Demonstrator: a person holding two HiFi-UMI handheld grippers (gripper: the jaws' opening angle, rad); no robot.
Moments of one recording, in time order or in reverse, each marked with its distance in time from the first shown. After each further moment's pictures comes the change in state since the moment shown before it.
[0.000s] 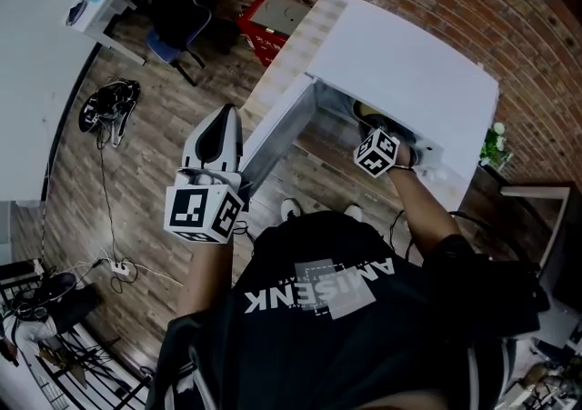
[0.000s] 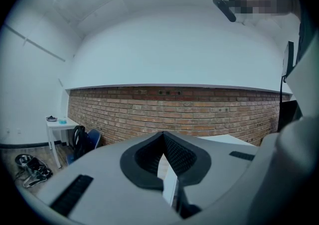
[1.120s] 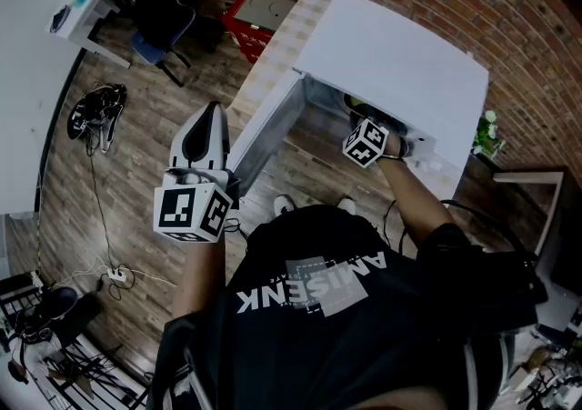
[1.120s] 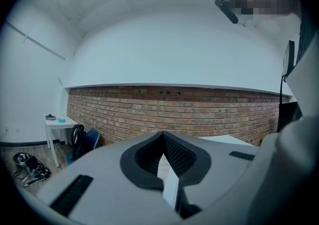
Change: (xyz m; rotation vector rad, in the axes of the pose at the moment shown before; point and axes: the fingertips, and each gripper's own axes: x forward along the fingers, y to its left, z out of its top) left arm 0.005 0.011 -0.003 -0.013 0.001 -0.012; right arm 0.012 -0.007 -0.003 -0.011 0.056 -0.040
